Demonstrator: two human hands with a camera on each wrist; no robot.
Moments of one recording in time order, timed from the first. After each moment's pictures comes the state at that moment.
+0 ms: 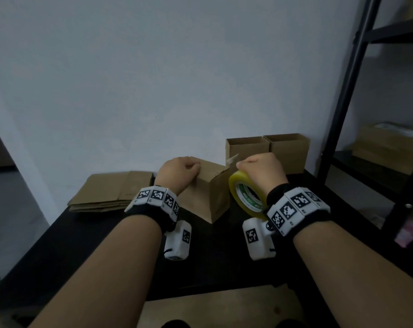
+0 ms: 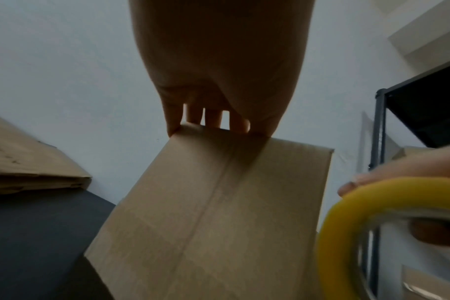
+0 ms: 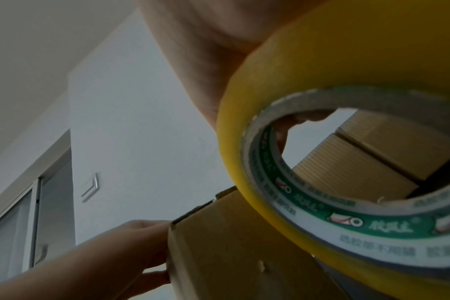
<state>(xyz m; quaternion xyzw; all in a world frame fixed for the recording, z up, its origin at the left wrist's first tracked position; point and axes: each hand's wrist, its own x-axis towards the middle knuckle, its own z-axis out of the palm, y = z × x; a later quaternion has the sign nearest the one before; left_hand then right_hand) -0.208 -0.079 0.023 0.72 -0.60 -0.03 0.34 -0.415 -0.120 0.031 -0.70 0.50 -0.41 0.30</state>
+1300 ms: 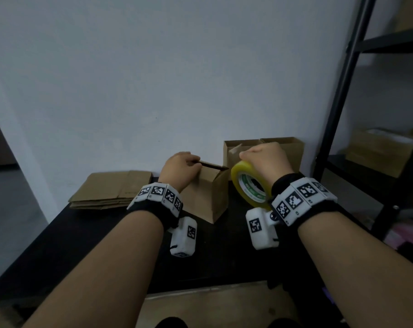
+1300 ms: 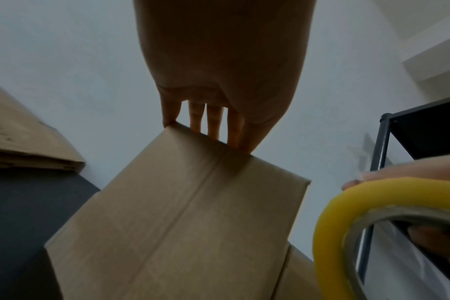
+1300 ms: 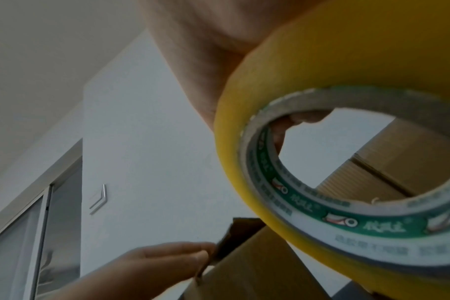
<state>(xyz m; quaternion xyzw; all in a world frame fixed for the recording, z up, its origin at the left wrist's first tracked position) -0.219 -0.073 0.030 0.70 -0.60 -0.04 0.38 -0.430 -0.112 0.060 -0.70 0.48 -0.43 0.30</state>
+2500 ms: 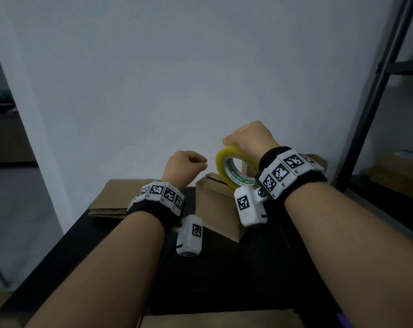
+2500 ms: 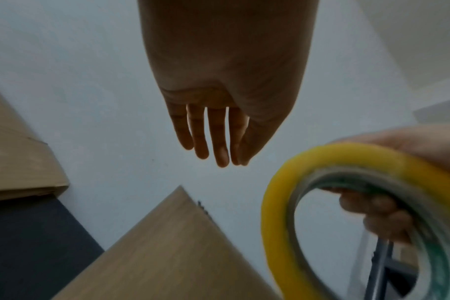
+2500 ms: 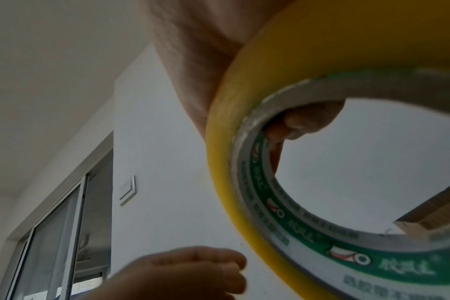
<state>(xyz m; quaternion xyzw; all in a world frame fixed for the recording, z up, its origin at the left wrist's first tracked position) -0.168 -0.075 0.058 0.67 -0.56 -0.09 0.49 -0.330 -0.124 0.136 -0.80 0.47 -0.33 0.17</state>
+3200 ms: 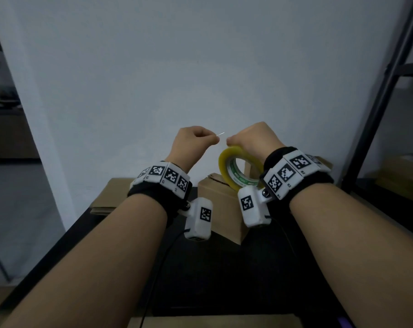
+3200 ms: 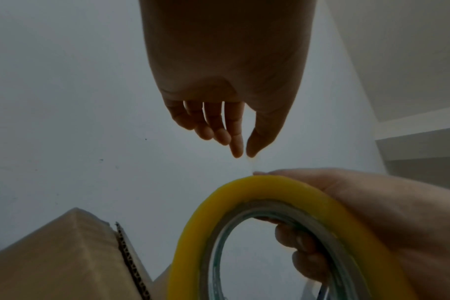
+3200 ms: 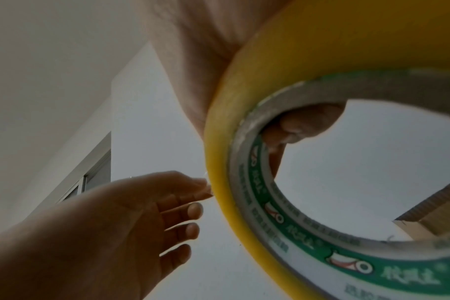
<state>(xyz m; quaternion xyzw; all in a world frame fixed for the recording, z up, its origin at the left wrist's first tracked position) -0.187 -0.068 0.109 0.59 -0.53 -0.15 0.60 -0.331 -0.128 0.135 -0.76 0.49 -0.34 0.25</state>
